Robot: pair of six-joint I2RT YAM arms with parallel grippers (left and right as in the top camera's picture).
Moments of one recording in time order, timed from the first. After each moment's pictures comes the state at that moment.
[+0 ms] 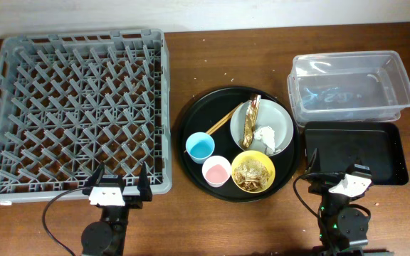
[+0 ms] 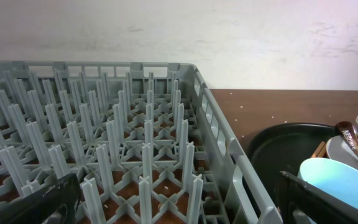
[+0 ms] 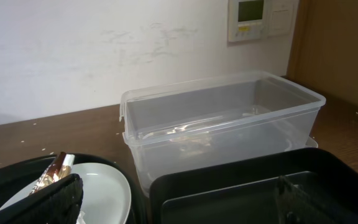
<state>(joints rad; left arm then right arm) -0.24 0.01 0.01 -0.06 -0.17 -0.07 0.07 0.01 0.01 -0.05 0.32 0.11</state>
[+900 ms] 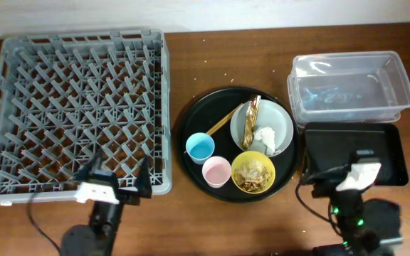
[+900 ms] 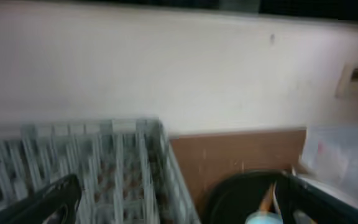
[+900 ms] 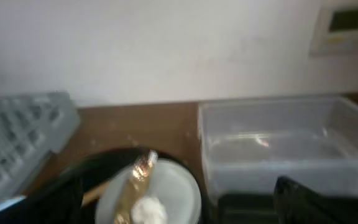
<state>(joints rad) -0.24 0.18 0.28 -0.03 -0.03 -0.06 0.07 0.28 0.50 -0.37 0.00 0.11</state>
